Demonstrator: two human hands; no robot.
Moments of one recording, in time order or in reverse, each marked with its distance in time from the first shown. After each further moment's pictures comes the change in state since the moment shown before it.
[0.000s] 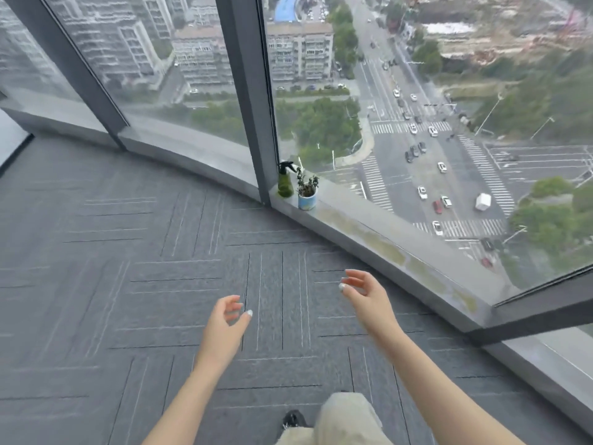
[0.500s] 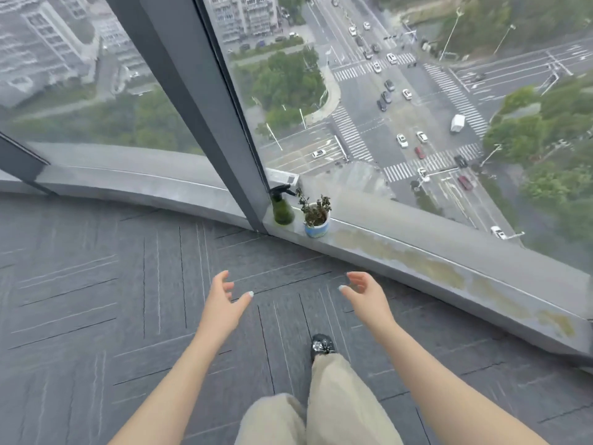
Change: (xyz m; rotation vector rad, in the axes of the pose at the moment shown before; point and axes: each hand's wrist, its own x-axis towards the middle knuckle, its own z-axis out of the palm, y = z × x) left_hand 0.481 0.070 0.024 0.264 -0.198 -0.032; right_hand 0.415 0.007 0.132 -0.039 0.154 0.241
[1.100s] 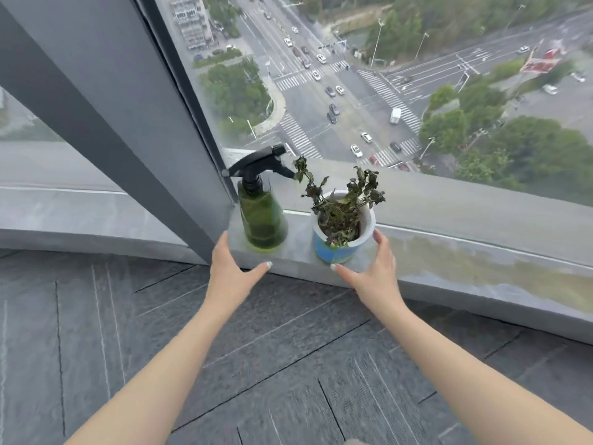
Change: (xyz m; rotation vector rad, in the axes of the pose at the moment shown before) left_hand 0.488 -0.154 0.186 0.082 -0.098 0.326; right_hand 0.423 0.167 0.185 -0.086 0.352 -0.163
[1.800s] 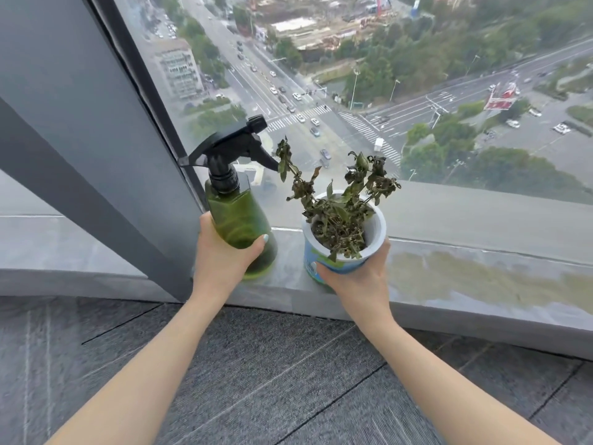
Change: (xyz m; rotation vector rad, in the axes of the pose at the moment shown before) left_hand 0.091 -0.008 0.044 -0.077 0.208 0.277; right_hand 0.048 0.026 0.061 0.298 0.207 -0.130
